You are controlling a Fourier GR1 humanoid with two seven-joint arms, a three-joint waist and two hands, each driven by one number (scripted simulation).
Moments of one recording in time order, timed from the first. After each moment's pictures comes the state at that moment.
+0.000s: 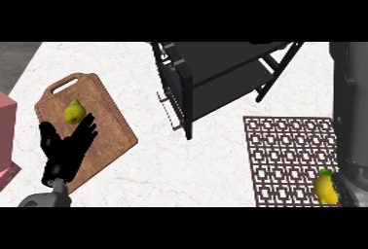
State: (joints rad) left arm -0.04 0.17 0.06 -1.41 0.12 0.00 0.32; right arm -1.22 -0.22 -0.12 -1.41 0.40 0.55 0.56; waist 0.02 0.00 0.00
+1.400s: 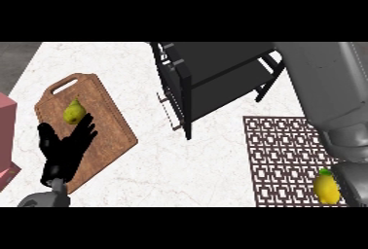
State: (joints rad) left arm -0.05 0.17 0.09 -1.38 0.11 -0.02 0.29; right arm -1.33 -0.22 -0.05 -0.84 0.62 0.27 0.08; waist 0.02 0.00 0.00
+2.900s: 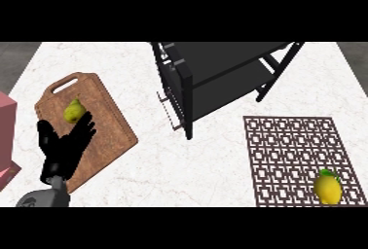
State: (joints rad) left arm -0.07 0.17 0.10 -1.37 0.11 -0.03 0.30; right arm -1.44 -0.40 -0.54 -0.68 0.27 -0.03 0.28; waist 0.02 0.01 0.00
